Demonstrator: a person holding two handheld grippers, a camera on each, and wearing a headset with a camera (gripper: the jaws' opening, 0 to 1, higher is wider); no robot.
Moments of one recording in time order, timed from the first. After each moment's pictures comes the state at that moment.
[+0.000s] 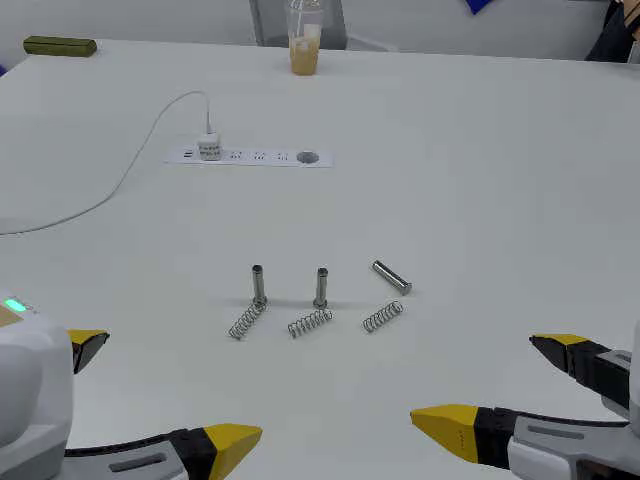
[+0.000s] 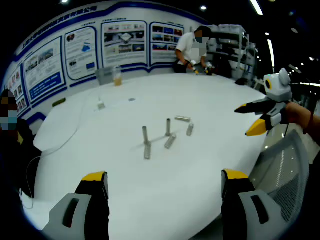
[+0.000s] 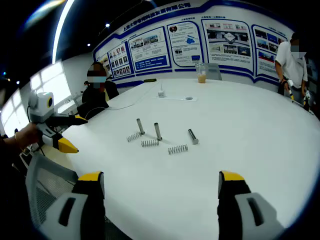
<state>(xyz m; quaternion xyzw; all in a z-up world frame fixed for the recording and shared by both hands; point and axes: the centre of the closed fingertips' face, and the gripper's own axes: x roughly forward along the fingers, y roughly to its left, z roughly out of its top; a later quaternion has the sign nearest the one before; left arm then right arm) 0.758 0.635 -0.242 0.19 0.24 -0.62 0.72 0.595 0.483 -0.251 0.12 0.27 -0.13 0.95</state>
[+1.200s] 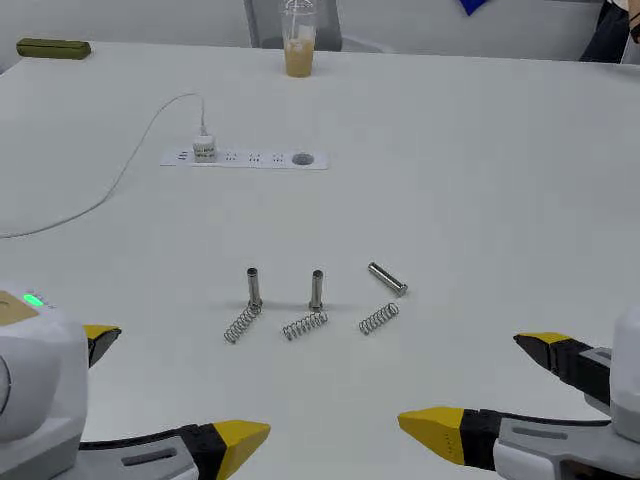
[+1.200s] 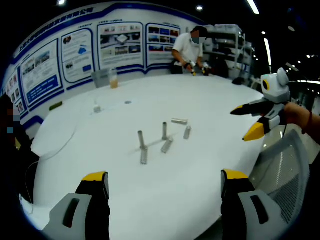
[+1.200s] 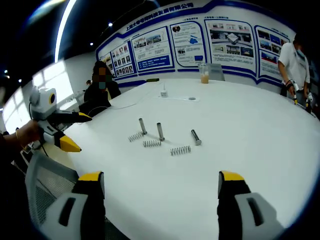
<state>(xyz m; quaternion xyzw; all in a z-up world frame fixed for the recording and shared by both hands) 0.754 0.623 -0.240 0.19 0.23 -0.63 0.72 0.601 0.485 -0.253 0.11 0.27 -0.12 0.95</state>
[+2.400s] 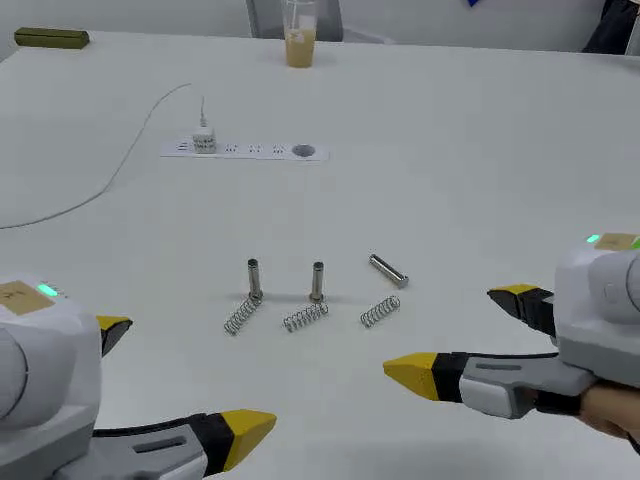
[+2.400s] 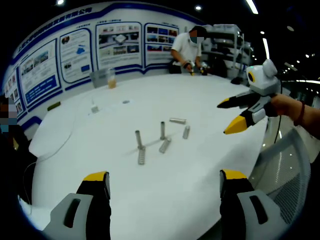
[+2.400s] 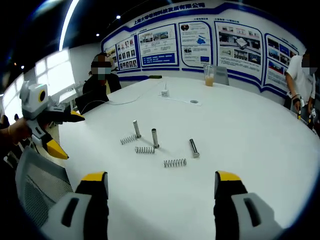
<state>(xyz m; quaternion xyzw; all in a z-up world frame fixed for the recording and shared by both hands) 0.752 0.618 -0.246 0.19 0.23 -0.64 0.71 0.638 0.459 -0.256 0.07 0.29 -0.11 0.95</state>
